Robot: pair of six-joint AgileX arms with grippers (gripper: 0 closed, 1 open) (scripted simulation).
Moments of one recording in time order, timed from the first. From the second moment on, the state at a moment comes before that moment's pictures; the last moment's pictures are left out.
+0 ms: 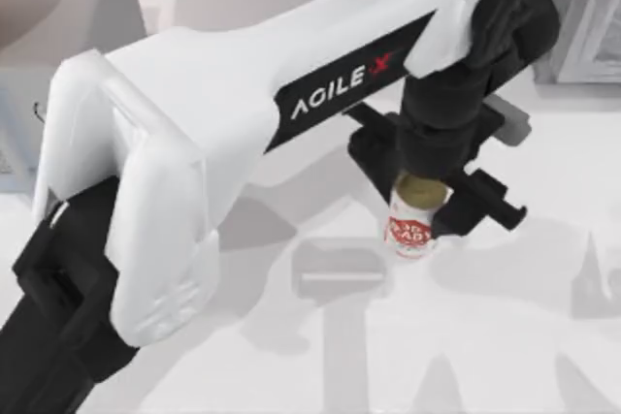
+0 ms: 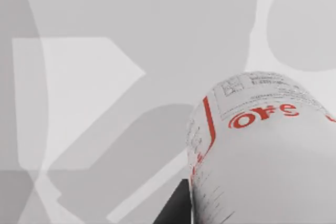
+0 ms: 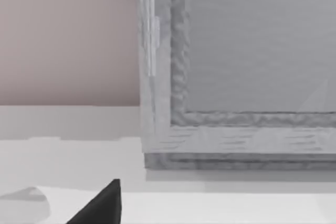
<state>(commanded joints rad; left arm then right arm) -0.88 2.46 2.34 -1.45 0.01 -0.06 0.00 0.00 0.00 0.00 0.00 0.00</state>
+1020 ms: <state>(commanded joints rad) -0.25 1.62 1.22 -1.30 0.08 -0.02 0.00 0.00 0.00 0.00 0.00 0.00</state>
